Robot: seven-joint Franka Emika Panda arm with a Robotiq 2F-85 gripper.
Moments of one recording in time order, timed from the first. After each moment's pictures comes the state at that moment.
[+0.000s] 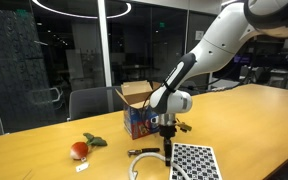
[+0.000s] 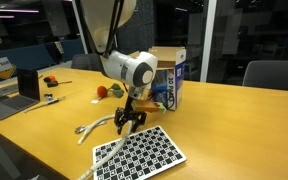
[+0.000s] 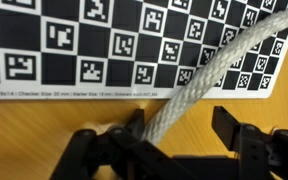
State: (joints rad) arm 0.01 0.57 0.19 -2.07 0.19 2.26 -1.02
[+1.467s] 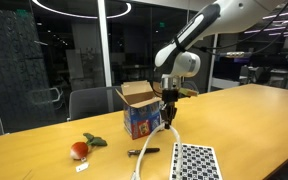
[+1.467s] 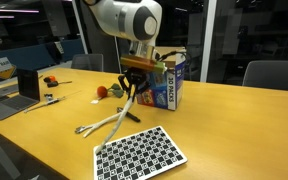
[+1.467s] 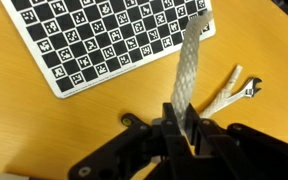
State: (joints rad) arm -0.01 0.23 0.17 -2.08 0.20 2.09 -0.48
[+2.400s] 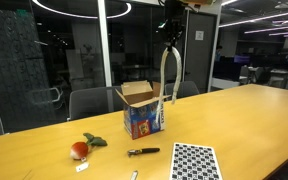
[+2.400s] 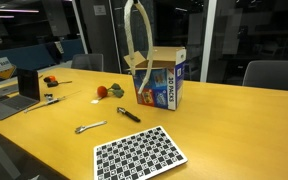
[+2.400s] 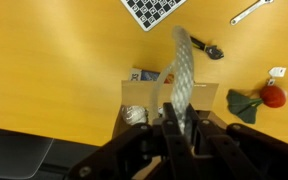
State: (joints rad) arm 0.06 -0.12 0.16 -1.69 -0.12 1.73 0.04
